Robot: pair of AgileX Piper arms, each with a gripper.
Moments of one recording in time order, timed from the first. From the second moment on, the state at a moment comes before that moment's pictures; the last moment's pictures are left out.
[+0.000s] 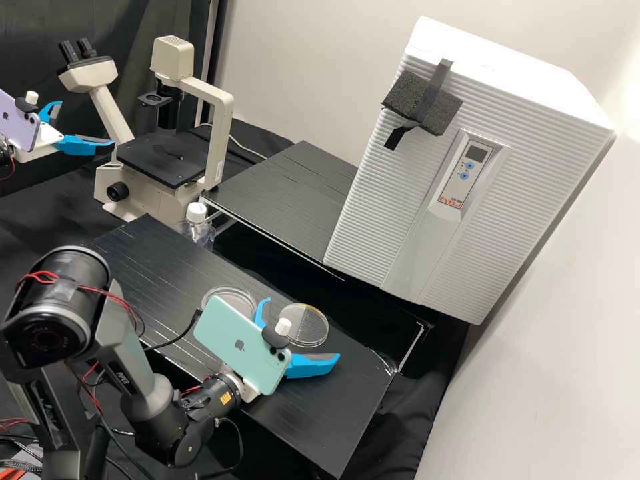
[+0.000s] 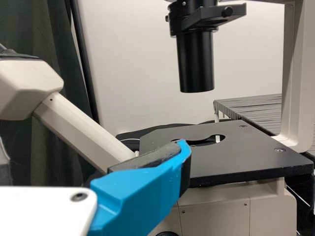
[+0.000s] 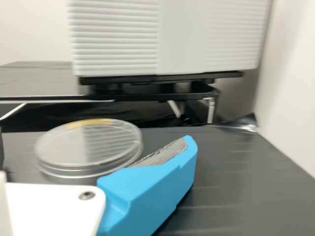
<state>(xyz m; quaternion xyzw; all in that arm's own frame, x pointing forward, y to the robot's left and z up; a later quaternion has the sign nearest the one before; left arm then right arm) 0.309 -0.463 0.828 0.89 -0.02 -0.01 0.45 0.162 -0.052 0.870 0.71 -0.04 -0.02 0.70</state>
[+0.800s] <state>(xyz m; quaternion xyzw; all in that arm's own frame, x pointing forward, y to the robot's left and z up) 0.309 -0.463 0.828 0.89 -0.02 -0.01 0.45 0.187 -0.053 0.859 0.70 0.00 -0.01 0.71</state>
